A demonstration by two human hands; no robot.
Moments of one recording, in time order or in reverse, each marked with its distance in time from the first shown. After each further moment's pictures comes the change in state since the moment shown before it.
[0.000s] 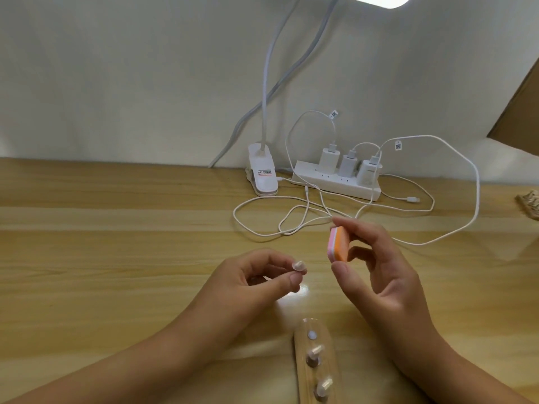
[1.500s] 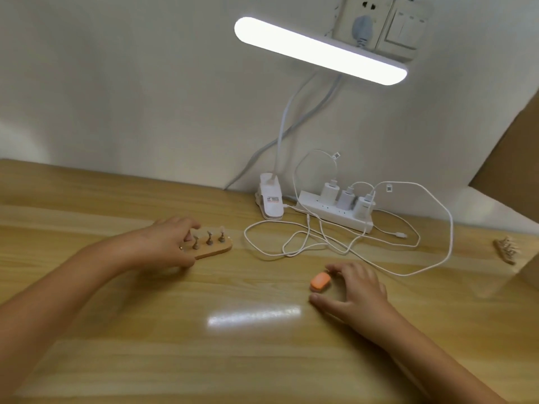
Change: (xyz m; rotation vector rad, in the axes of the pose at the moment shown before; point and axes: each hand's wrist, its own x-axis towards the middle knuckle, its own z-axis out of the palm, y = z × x) left_hand 0.032 0.019 -0.145 1.151 -0.019 -0.319; right_hand 0.027 0.018 -0.012 -0.899 -0.357 0.438
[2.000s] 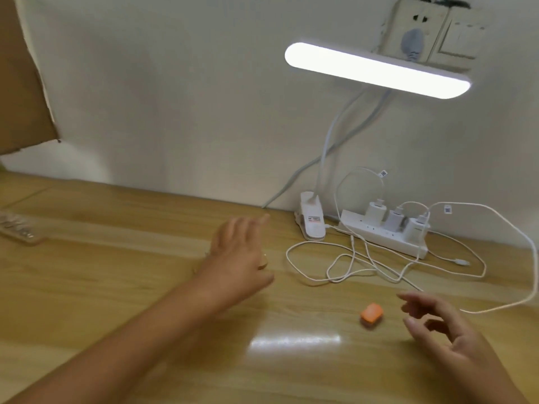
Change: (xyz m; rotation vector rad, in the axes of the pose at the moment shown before) left_hand -0.007 0.046 0.021 0.048 0.507 0.102; right_hand -0.018 0.025 -0.009 0.632 0.220 -0.211
